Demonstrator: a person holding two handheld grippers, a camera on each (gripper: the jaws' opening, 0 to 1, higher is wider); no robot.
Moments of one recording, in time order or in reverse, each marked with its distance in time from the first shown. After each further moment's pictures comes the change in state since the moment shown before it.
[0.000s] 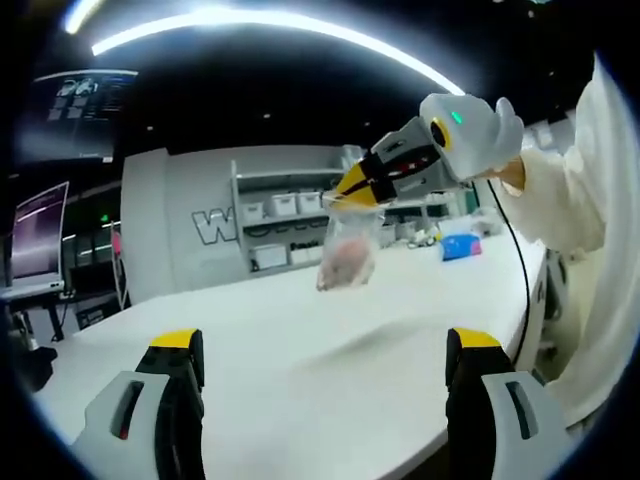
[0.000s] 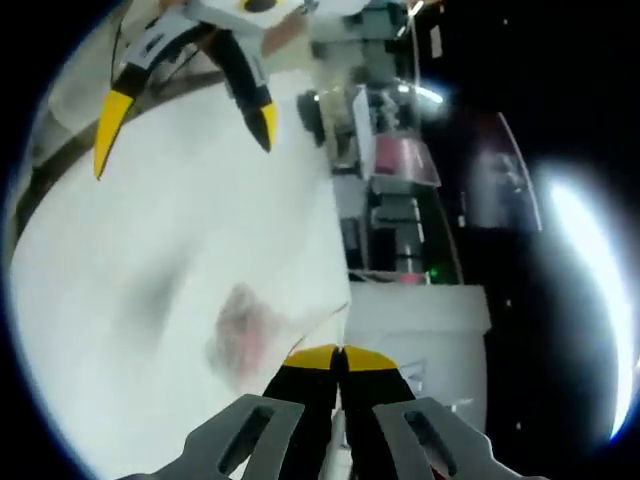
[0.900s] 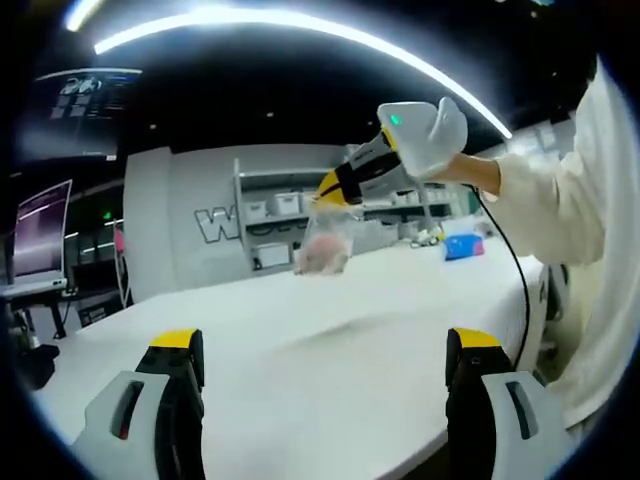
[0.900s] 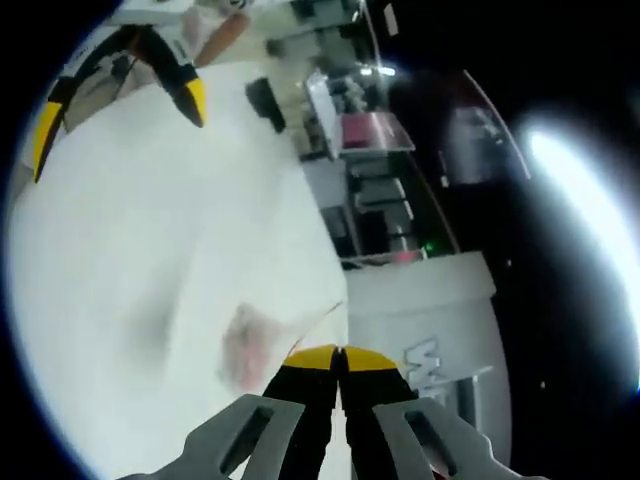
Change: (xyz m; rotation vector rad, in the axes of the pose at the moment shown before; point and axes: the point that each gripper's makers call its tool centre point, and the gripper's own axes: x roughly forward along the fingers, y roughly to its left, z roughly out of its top) left arm -0.001 0.004 0.001 -0.005 0.004 0.011; right arm 0.040 -0.026 -0.030 0.189 0.034 -0.028
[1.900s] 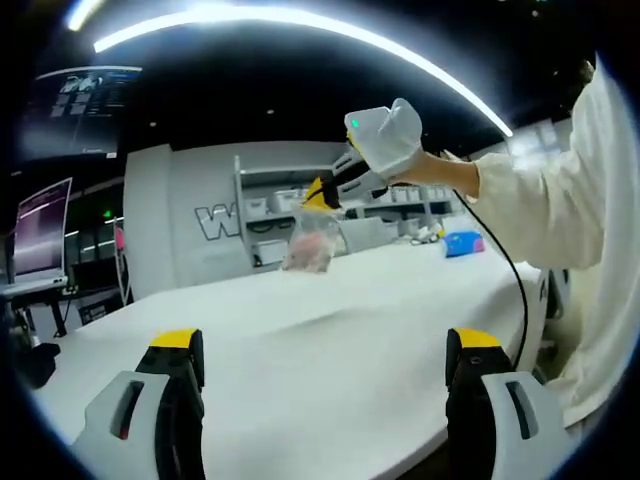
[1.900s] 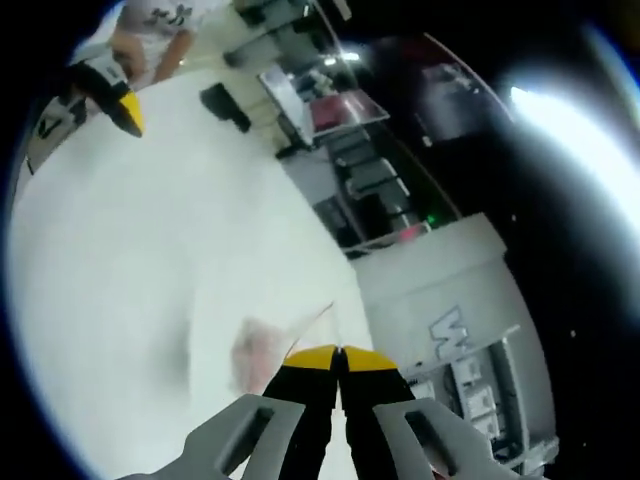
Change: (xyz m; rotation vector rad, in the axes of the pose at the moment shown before) left arm -0.001 0.002 -0.004 0.001 0.013 0.003; right arm 0.037 -0.008 -0.022 0.238 0.023 0.036
